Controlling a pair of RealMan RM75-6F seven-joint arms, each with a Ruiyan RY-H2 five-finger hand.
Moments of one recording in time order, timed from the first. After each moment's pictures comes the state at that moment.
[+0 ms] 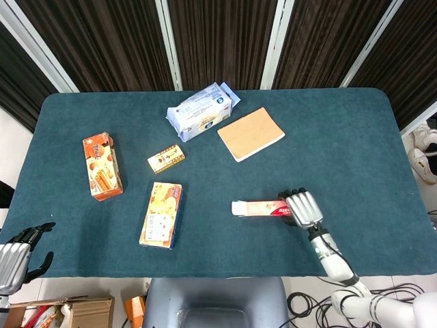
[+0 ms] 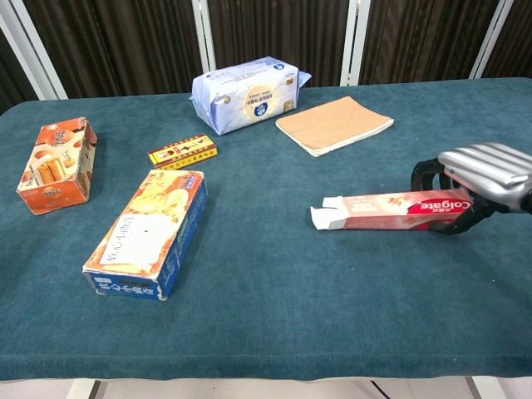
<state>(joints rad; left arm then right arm) -0.06 -1.02 0.03 -1.71 1.56 1.46 -0.01 0.51 -1.64 0.09 -1.16 -1.39 1.10 -0.26</state>
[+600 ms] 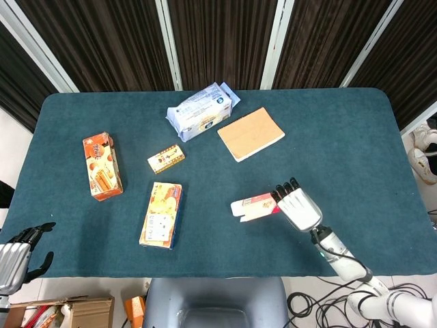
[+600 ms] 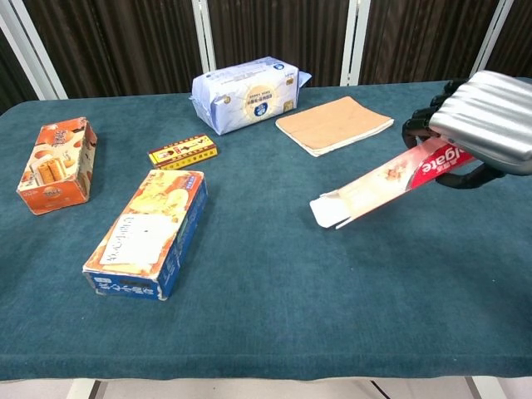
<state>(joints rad) -0.06 -1.02 0.03 -1.71 1.56 1.46 -0.01 0.55 -1.50 0.04 -1.24 -1.70 1.28 -0.63</state>
